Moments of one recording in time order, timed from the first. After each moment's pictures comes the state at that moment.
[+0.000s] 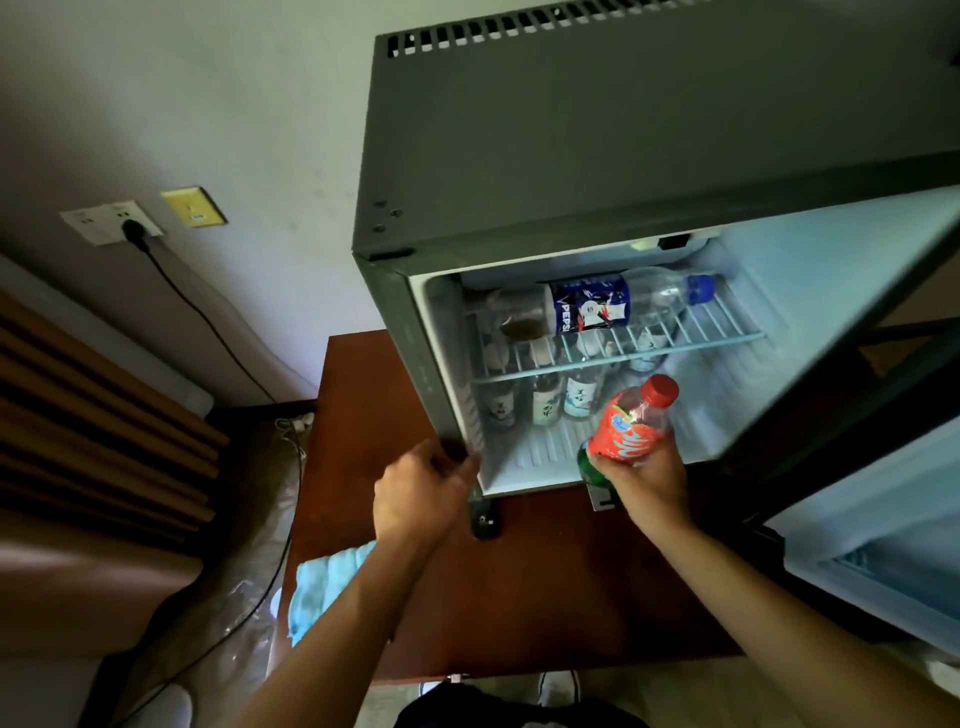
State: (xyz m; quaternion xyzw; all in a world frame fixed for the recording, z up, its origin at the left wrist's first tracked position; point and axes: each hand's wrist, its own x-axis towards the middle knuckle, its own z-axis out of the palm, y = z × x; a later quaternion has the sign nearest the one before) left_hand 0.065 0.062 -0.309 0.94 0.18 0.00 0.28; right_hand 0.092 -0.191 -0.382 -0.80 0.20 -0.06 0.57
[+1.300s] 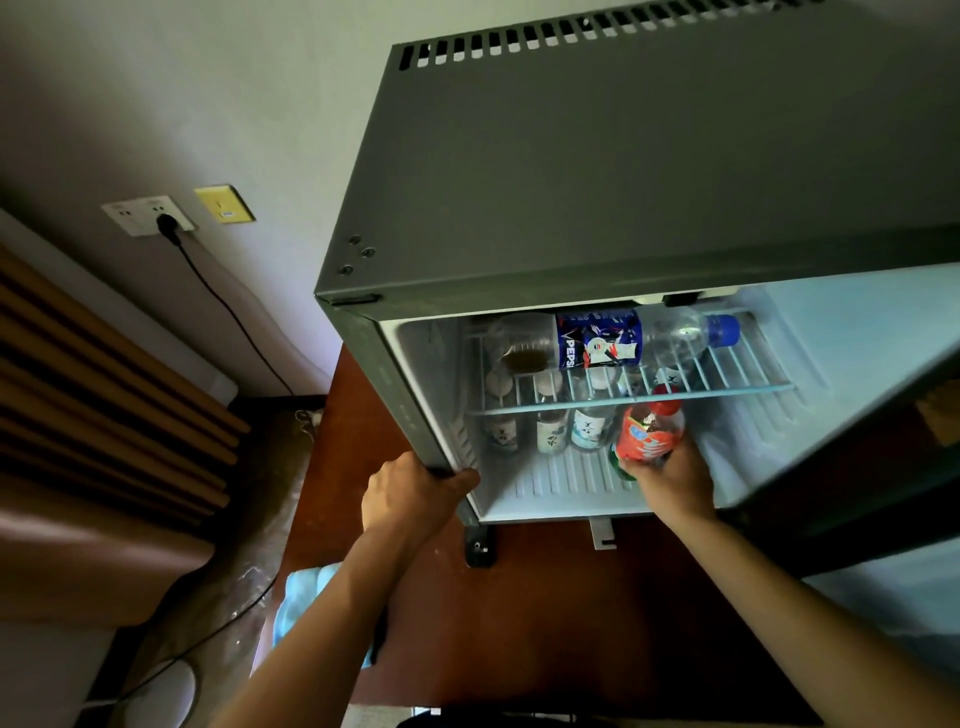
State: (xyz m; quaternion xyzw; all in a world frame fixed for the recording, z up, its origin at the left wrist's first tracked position) left_hand 0.102 0.059 -0.311 0.94 0.25 -0.06 0.21; right_hand 0.166 -0.235 -0.413 -0.87 0.19 0.01 0.46
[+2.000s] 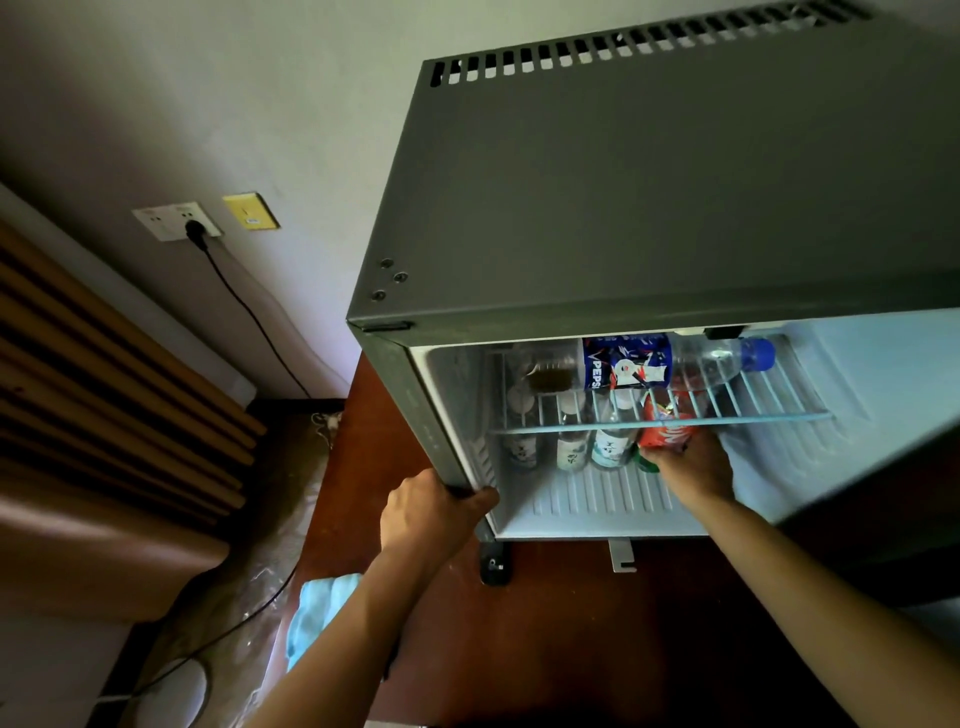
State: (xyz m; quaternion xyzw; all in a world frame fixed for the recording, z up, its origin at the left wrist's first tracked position) left_hand 0.102 0.061 -0.313 0.95 0.24 -0.07 0.20; right_hand 0.211 -0.233 -0.404 -0.88 0.19 0.05 0.44
